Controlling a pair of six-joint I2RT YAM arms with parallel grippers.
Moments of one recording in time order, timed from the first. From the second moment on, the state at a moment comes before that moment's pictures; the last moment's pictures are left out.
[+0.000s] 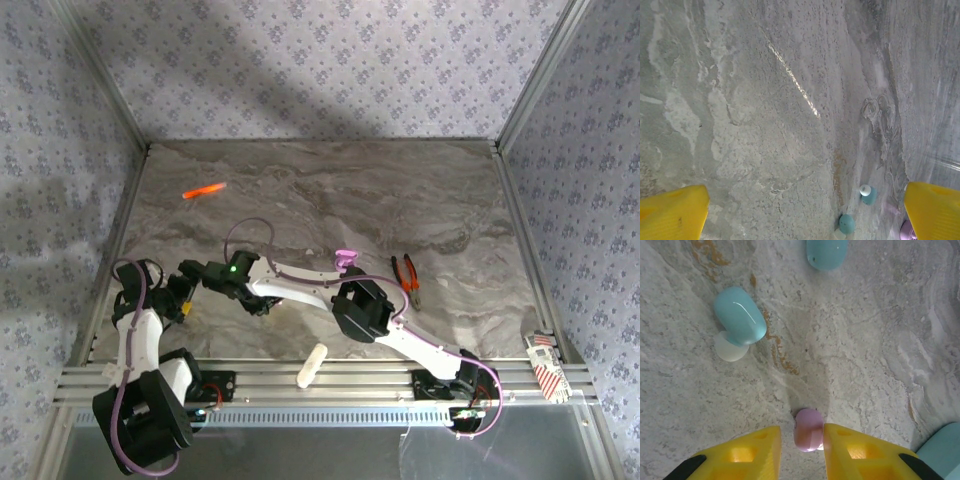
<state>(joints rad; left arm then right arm) 0.41 0.89 0.37 -0.48 0.50 -0.71 1.22 2.54 2.34 -1.39 0.29 0.60</state>
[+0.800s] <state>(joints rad) 0.41 0.89 0.37 -0.48 0.51 -0.71 1.21 2.55 2.35 -1.39 0.26 0.61</state>
